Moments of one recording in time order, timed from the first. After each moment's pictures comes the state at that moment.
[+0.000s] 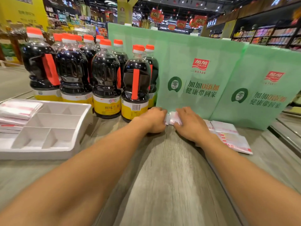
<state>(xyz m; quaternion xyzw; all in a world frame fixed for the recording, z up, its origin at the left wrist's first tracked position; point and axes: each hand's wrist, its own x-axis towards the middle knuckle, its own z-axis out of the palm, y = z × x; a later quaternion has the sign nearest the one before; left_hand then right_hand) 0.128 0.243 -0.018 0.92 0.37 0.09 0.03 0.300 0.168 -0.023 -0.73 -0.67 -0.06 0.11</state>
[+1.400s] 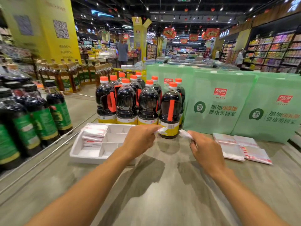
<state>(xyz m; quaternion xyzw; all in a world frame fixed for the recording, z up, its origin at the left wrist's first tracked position) -0.081 0.161 0.026 0.87 0.33 0.37 -0.07 0.165 0.066 0.012 -0.65 -0.66 -0.21 0.32</state>
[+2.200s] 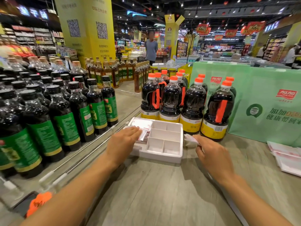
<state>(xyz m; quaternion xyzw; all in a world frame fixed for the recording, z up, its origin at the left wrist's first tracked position) -0.296 0.164 -0.026 0.81 0.45 0.29 -0.23 0.038 0.099 -0.010 -0.57 -0.73 -0.16 0.35</state>
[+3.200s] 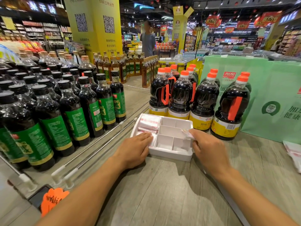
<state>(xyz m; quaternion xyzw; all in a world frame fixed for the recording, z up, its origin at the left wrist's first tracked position) -0.297 0.141 -0.030 0.86 0.50 0.13 -0.03 0.002 0.120 -0.014 -0.52 -0.77 -0.16 0.34</state>
